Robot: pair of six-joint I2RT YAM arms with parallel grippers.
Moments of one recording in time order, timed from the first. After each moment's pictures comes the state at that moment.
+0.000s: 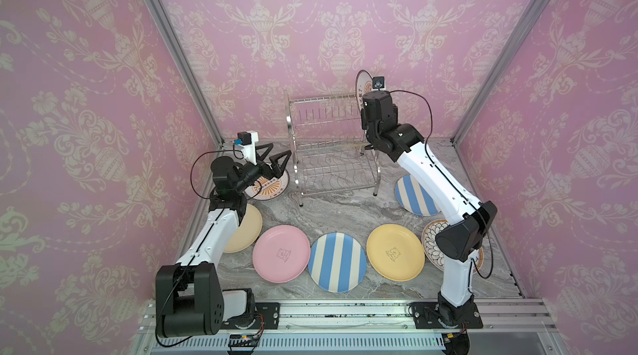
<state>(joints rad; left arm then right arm) 0.06 1.29 0.84 0.53 0.76 -0.38 0.55 1.96 2.20 -0.59 0.80 0.07</state>
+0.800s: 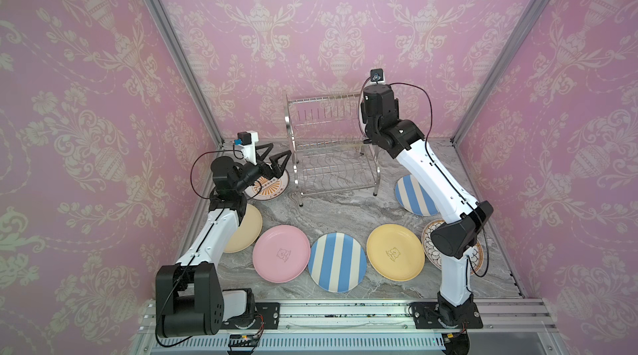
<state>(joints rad) 0.06 1.29 0.84 0.53 0.76 -0.38 0.56 2.00 2.33 -0.59 0.85 -0.05</state>
